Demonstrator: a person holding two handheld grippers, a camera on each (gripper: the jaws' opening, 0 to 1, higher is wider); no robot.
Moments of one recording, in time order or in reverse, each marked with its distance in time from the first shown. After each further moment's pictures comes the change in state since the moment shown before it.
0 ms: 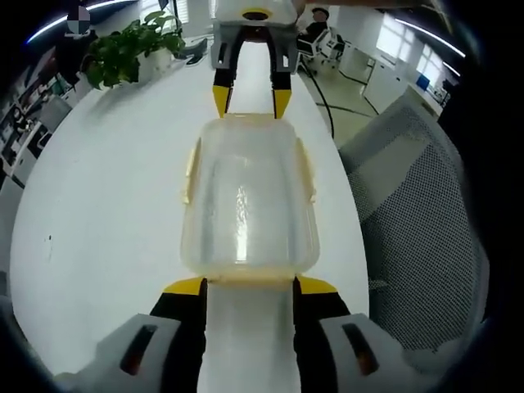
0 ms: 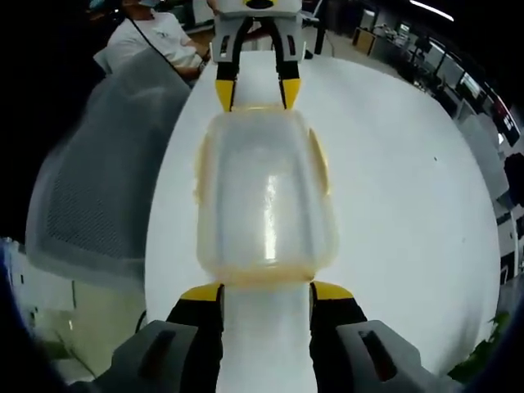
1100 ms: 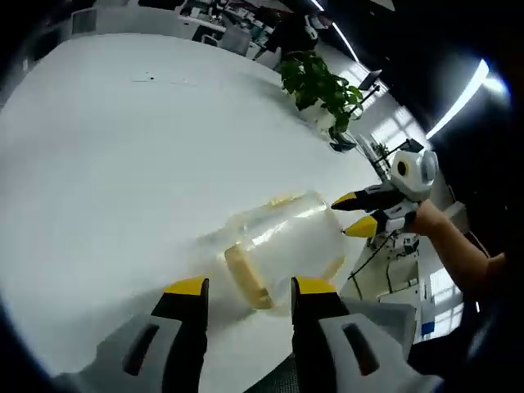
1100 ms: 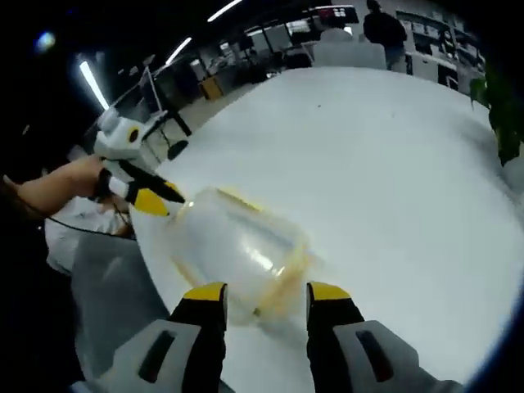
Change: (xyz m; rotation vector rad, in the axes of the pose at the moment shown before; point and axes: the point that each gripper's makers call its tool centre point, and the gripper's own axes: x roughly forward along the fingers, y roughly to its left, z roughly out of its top) left arm -0.019 0.004 -0.009 -1.151 -0.383 0.080; right arm -0.019 -0.007 0.018 0.938 -0.414 -0.141
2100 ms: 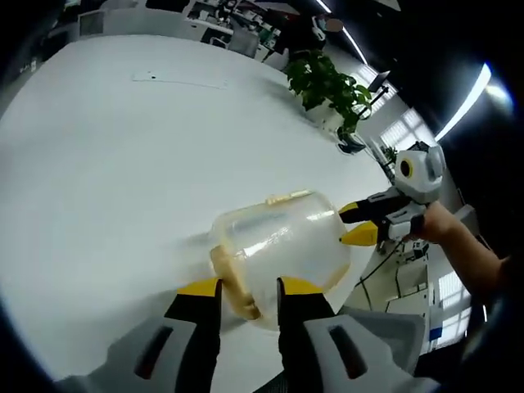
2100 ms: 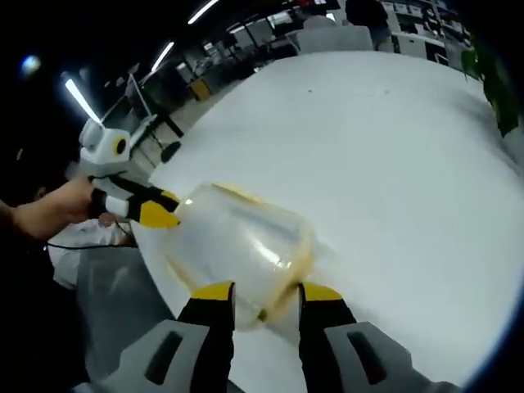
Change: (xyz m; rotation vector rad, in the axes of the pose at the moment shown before) left arm 0.024 -0.016 0.000 0.045 -0.010 0.068; right arm 0.013 0.000 -0.014 0.065 0.046 0.023
